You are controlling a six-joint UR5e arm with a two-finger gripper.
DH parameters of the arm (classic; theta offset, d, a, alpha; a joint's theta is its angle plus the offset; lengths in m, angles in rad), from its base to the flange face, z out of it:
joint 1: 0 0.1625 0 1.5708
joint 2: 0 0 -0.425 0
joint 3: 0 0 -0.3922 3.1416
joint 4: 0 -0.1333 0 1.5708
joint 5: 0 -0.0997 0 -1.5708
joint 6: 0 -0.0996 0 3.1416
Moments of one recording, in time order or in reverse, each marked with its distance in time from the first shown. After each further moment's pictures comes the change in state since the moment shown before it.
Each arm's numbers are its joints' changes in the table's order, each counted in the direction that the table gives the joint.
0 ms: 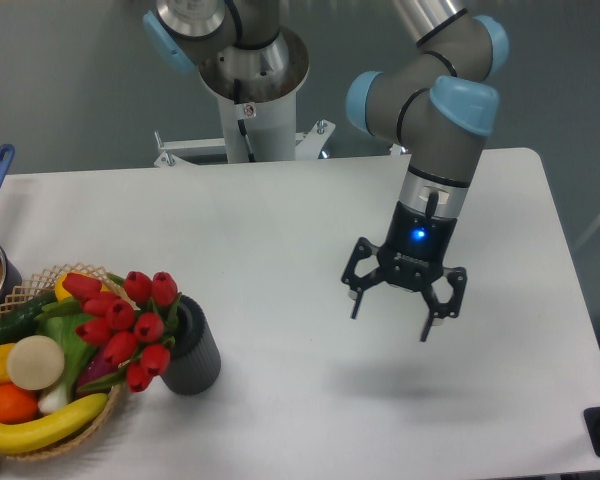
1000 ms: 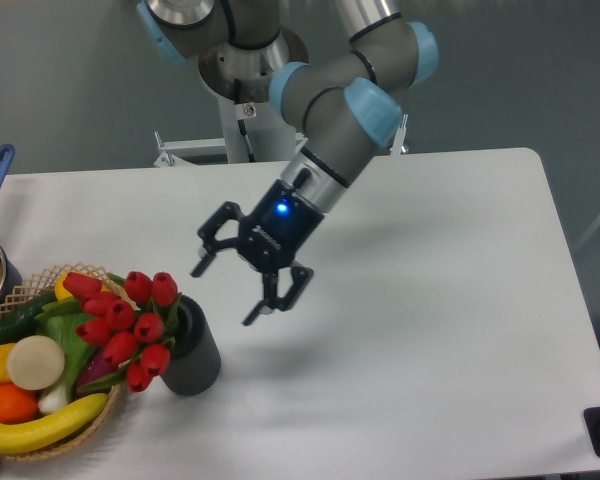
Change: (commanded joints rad) arm -0.213 0.103 -0.173 0.000 0.132 -0.169
